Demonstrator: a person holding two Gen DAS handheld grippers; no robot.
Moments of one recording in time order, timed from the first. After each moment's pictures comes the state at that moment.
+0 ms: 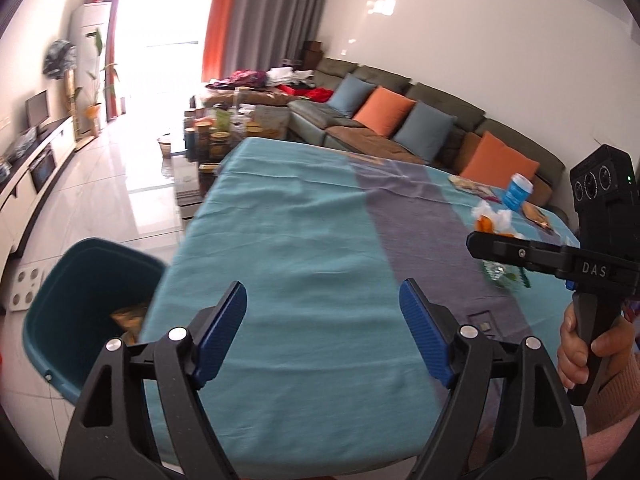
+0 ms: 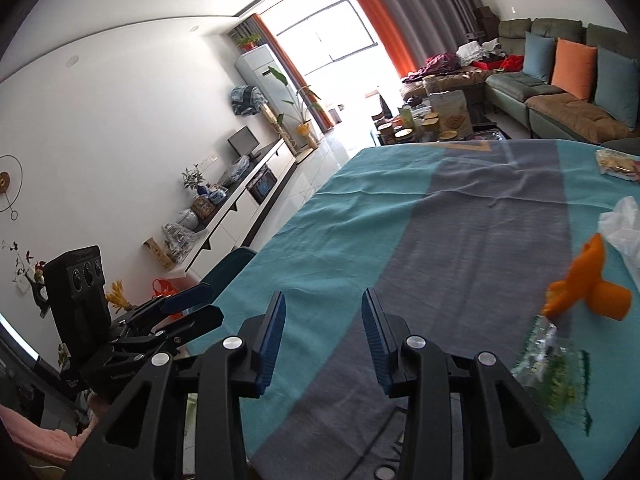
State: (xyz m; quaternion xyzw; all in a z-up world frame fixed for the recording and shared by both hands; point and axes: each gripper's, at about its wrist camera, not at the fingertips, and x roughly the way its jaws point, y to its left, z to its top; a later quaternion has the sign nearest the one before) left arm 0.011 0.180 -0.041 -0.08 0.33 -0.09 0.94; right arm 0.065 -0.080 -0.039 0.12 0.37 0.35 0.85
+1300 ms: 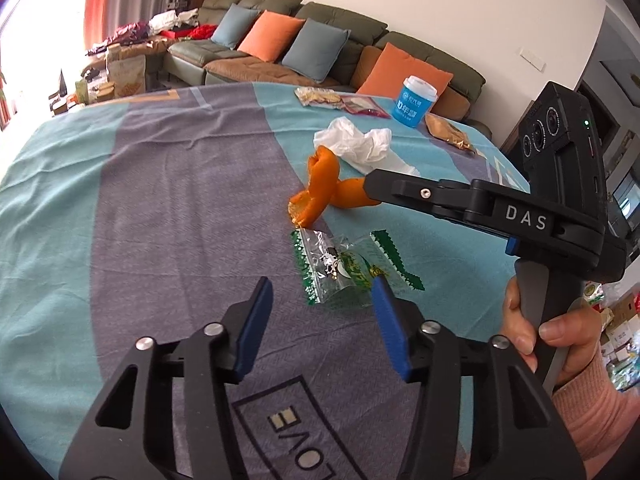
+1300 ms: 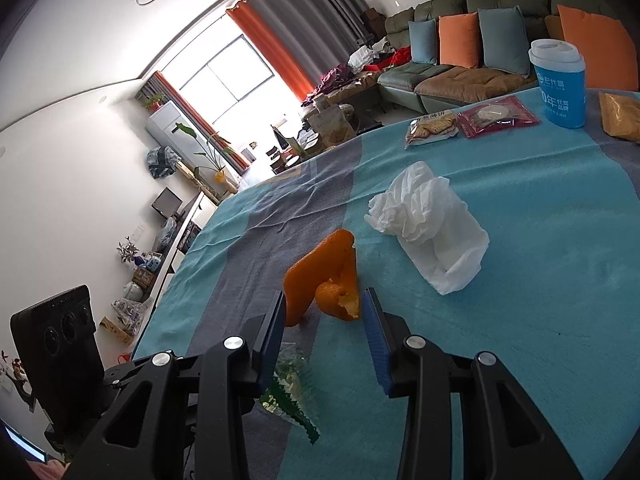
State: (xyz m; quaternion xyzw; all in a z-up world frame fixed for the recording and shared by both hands) left arm 0.113 -0.028 -0.081 -0.03 0.43 -0.28 0.86; right arm 0.101 -0.230 -0.085 0.21 0.39 0.21 0.87
